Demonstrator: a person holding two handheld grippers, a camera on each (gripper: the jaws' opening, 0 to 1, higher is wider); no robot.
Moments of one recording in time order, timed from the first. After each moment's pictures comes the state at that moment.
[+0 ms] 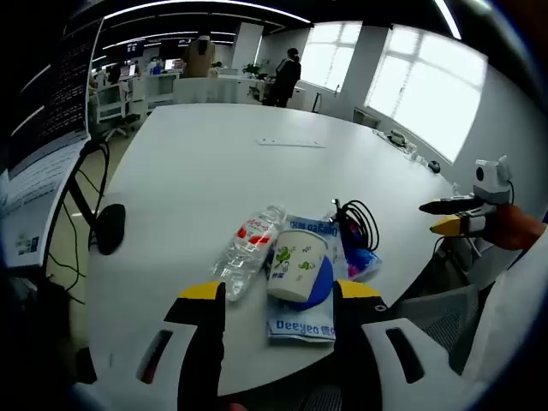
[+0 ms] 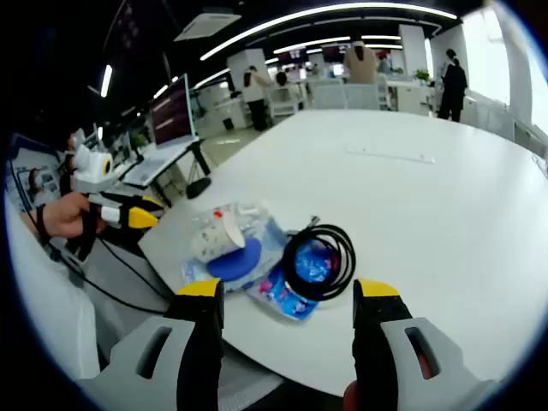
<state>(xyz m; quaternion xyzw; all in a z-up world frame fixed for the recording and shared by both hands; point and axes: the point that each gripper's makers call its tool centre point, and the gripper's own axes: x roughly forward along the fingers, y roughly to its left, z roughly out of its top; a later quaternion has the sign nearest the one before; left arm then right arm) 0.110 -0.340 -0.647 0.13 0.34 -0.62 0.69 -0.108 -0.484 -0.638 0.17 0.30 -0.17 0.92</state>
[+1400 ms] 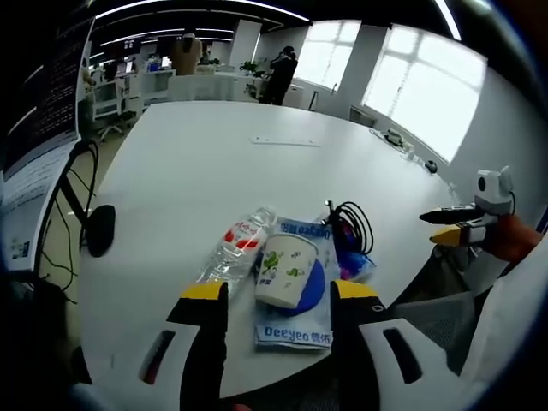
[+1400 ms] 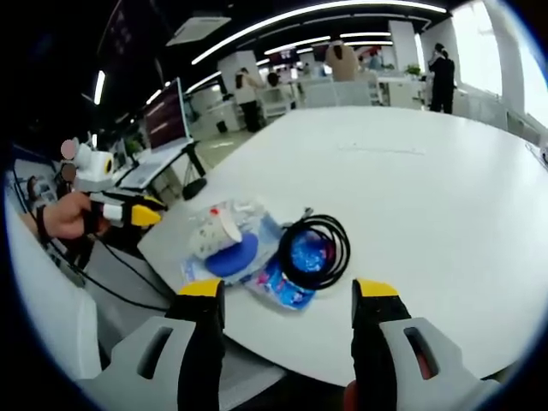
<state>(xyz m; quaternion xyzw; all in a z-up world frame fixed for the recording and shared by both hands) 0.100 -0.354 -0.646 0.13 0.35 -0.63 0.68 -0.124 -0.481 -0.641 0.19 0.29 -0.19 0.92</state>
